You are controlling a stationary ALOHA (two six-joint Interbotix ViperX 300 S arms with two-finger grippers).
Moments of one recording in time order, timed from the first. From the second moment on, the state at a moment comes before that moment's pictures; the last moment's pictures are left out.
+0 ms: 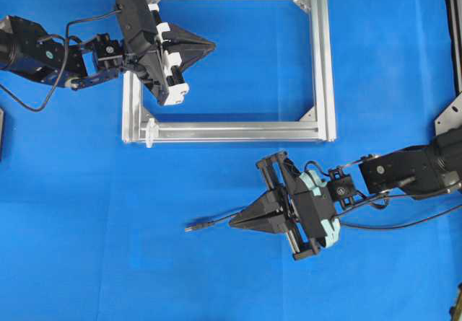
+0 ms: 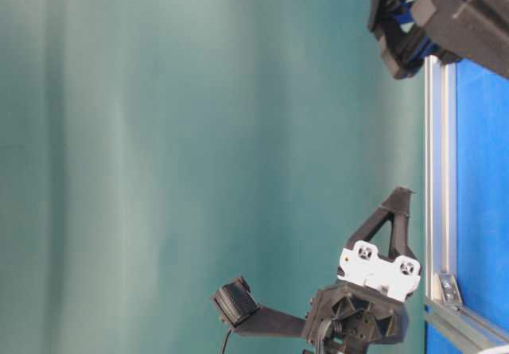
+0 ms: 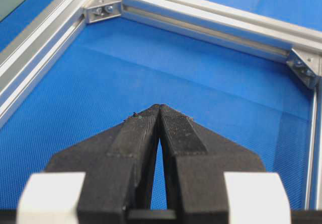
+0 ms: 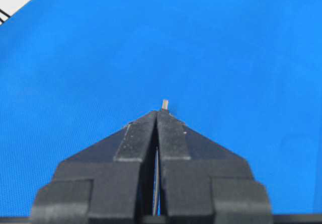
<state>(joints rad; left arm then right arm) 0.27 0.16 0.84 -0.09 -0.76 -0.02 0.26 0.16 0.83 -0.09 -0.71 0.05</state>
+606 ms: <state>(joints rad) 0.27 0.16 0.84 -0.09 -0.76 -0.01 0.26 0.17 0.82 -0.04 -0.71 0.07</state>
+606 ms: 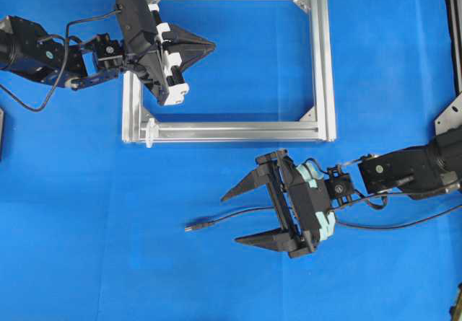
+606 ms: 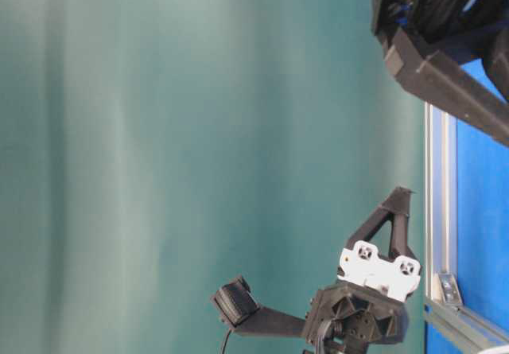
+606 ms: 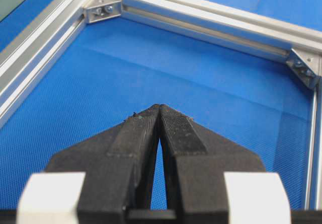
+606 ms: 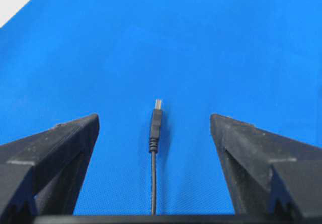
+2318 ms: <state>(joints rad) 0.27 0.16 0.84 -0.09 -0.76 -0.01 0.26 0.38 0.74 0.04 -0.73 0.08</state>
